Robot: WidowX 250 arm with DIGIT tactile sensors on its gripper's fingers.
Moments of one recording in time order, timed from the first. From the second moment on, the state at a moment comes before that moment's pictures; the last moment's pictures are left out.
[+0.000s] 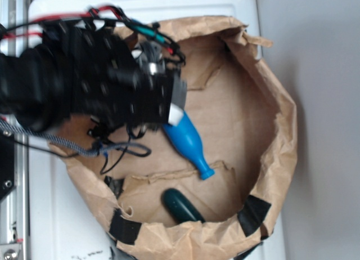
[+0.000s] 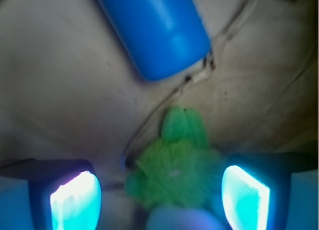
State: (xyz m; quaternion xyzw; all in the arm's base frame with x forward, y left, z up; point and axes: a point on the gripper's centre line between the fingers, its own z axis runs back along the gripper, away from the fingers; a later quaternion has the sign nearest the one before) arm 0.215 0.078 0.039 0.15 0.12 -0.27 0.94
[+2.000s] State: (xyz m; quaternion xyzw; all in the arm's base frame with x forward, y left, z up) arm 0.205 0.108 0.015 0.13 0.17 -0.23 0.95
